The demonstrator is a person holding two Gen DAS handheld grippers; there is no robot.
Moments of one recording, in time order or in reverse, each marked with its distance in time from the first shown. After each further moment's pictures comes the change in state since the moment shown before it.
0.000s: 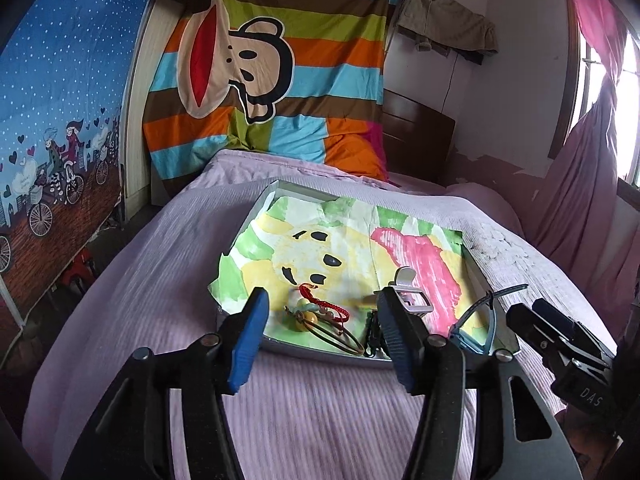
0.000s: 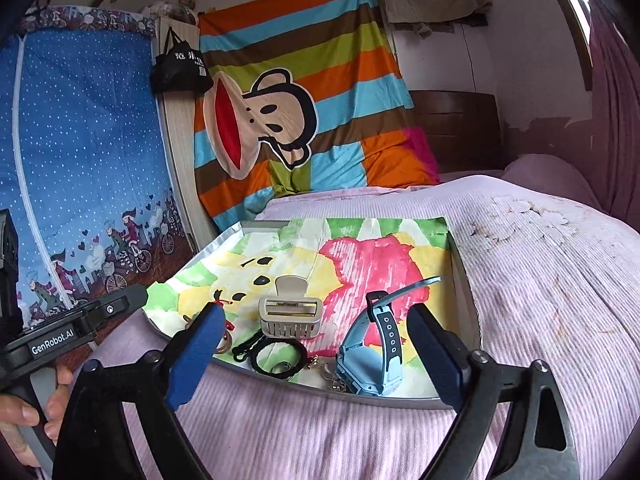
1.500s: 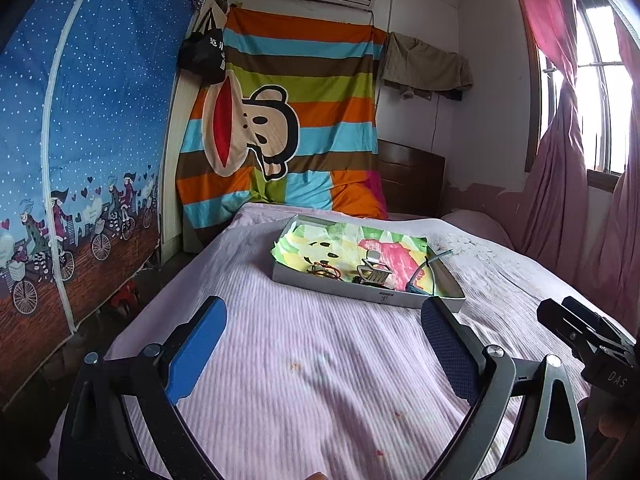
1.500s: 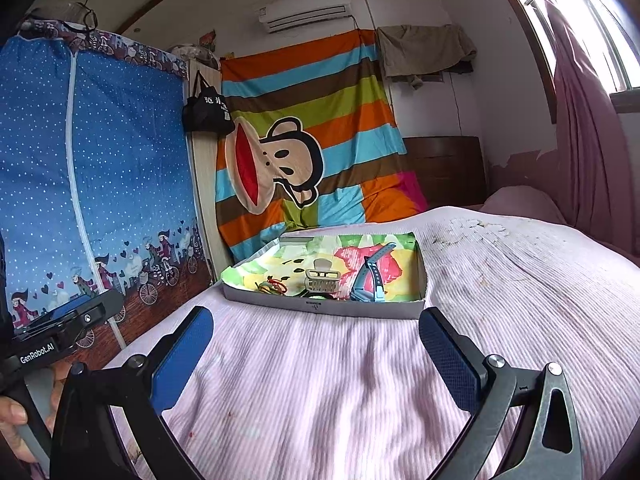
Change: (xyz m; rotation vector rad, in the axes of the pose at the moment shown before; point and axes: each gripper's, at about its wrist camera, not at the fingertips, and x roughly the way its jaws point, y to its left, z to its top) left arm -0.219 -0.039 -0.096 0.078 -0.207 0.066; right arm -0.188 0.044 -0.073 -0.028 -0.156 -0.007
